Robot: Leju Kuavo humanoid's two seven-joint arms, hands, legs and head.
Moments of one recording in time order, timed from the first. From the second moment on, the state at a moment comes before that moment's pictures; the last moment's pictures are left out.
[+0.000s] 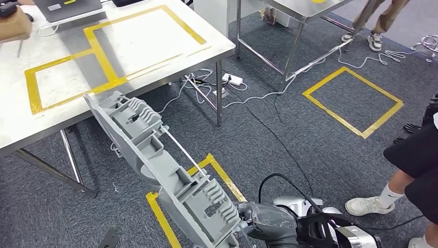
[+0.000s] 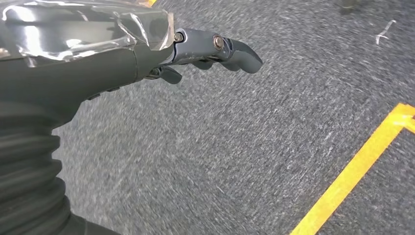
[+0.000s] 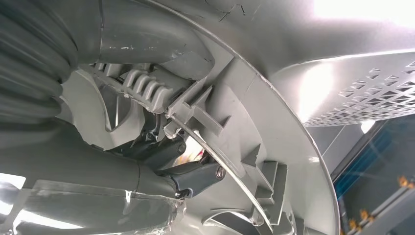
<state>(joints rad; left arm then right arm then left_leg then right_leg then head) 0.09 0.07 -0.10 -0.49 -0.18 0.34 0.11 -0.13 -0.12 0.56 -1.96 -0.46 0.99 -0.48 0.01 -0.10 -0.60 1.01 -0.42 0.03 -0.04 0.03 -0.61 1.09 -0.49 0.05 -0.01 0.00</state>
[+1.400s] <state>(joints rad) 0.07 0.03 0.07 -0.50 -0.30 0.22 0.06 -0.15 -0.13 0.57 -1.96 -0.53 0.98 -0.43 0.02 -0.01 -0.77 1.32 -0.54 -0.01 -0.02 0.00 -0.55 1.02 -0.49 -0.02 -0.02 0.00</state>
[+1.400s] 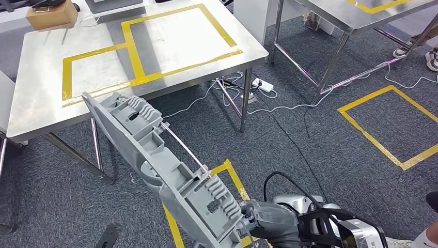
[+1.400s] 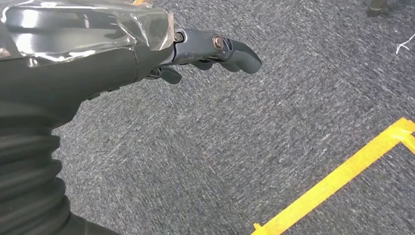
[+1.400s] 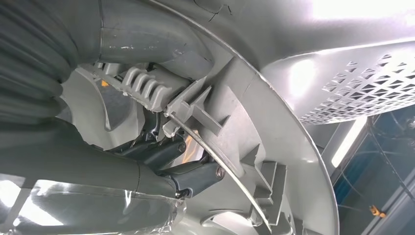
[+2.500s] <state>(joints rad) 0.04 0.01 0.09 -0.47 -0.32 0.21 0.04 -0.15 -0.13 0.57 -1.97 -0.54 0.98 -0.42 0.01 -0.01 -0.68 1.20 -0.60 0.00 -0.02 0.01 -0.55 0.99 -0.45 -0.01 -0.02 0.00</state>
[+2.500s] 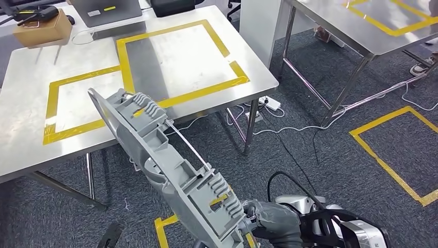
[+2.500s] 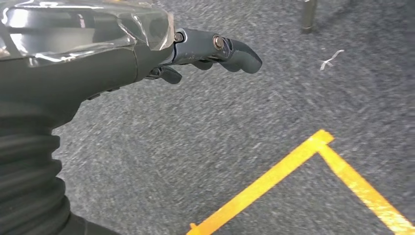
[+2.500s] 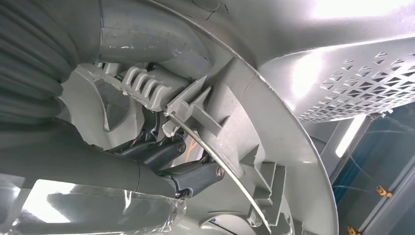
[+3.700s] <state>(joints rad) 0.03 0.01 0.10 -0.46 -0.33 0.20 0.04 -0.15 -0.13 0.57 -1.98 -0.55 0.98 -0.41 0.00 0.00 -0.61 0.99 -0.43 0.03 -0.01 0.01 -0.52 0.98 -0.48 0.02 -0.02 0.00</state>
